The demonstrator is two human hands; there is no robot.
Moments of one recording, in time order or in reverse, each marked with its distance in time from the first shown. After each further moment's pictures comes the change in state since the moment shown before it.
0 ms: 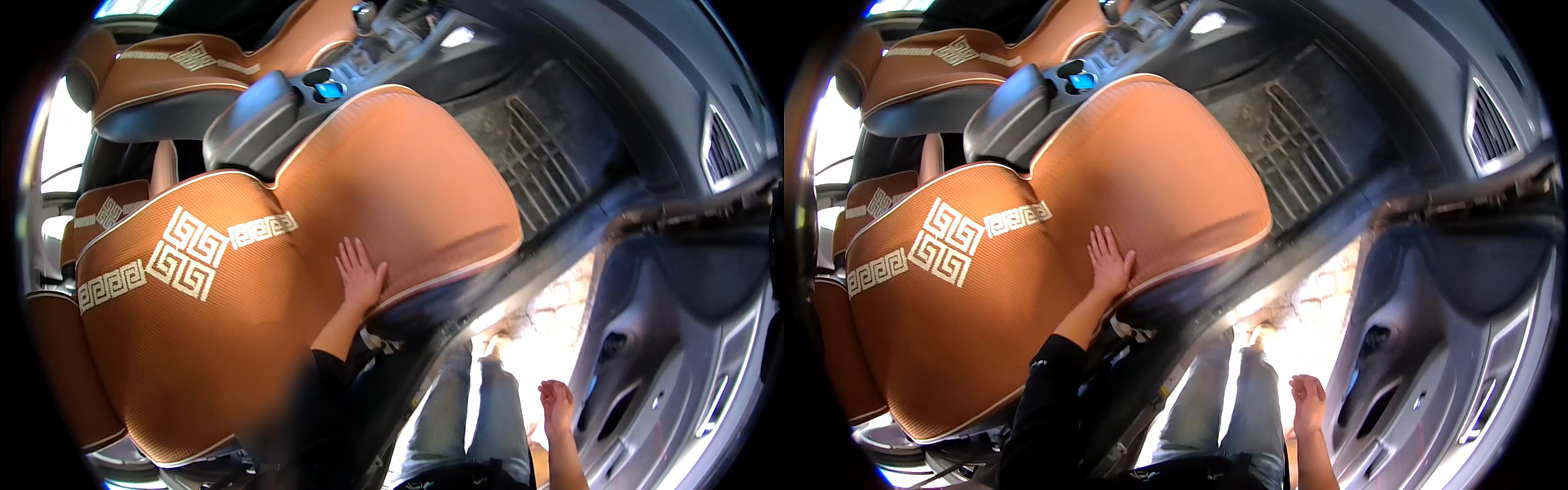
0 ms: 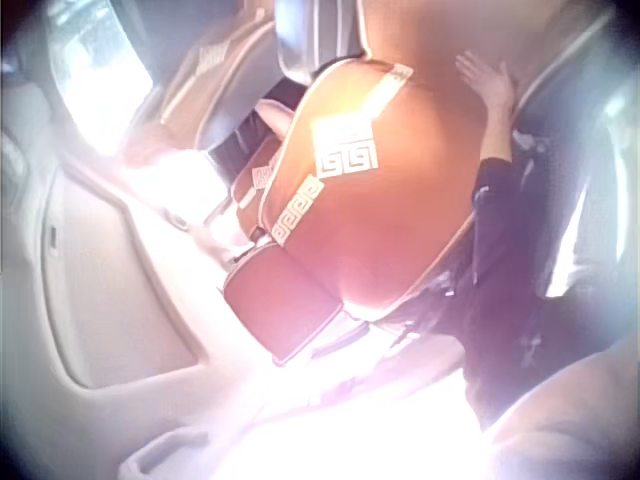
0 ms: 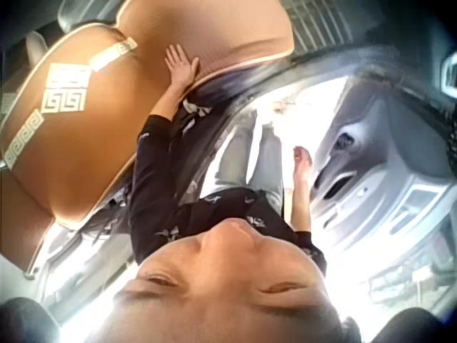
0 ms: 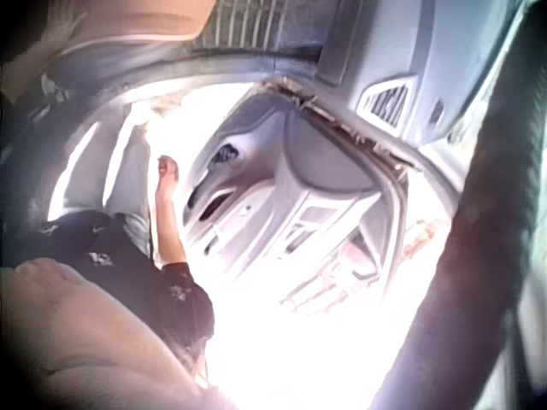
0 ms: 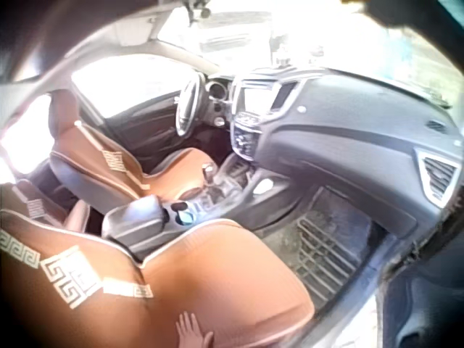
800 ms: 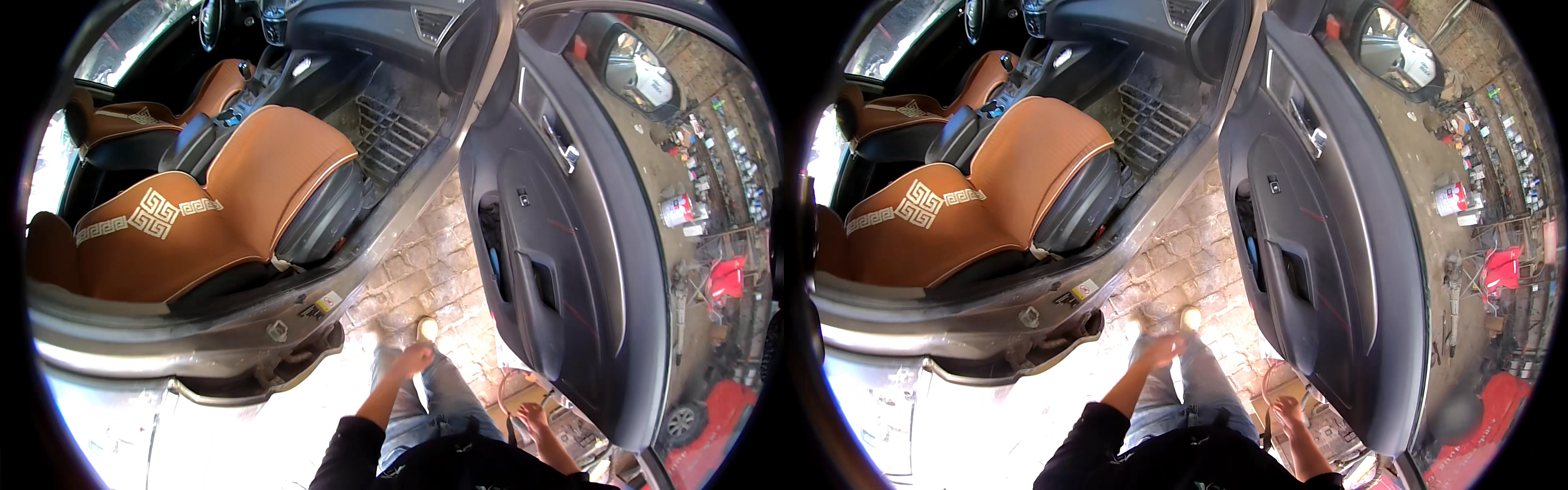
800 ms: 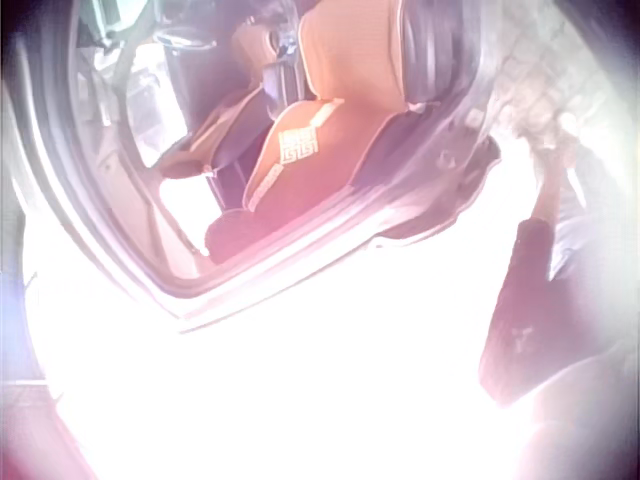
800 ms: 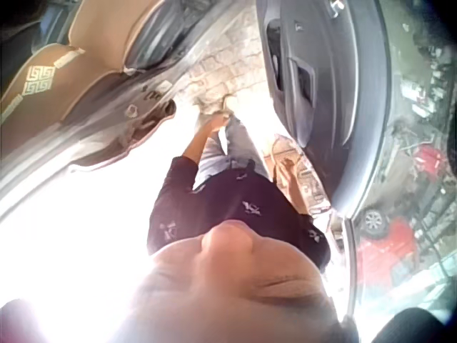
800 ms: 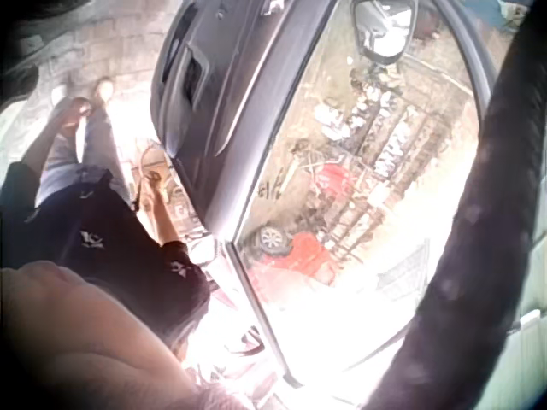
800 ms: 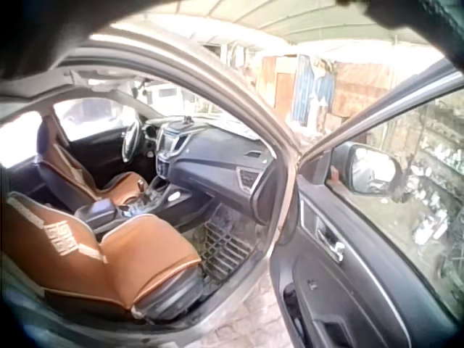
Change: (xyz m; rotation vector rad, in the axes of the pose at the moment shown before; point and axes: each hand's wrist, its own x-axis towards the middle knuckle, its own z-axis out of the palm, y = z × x) left_hand -0.495 0.191 0.067 -0.579 -0.803 0.683; right_hand -0.208 0.332 -0.428 0.007 0.246 0.083
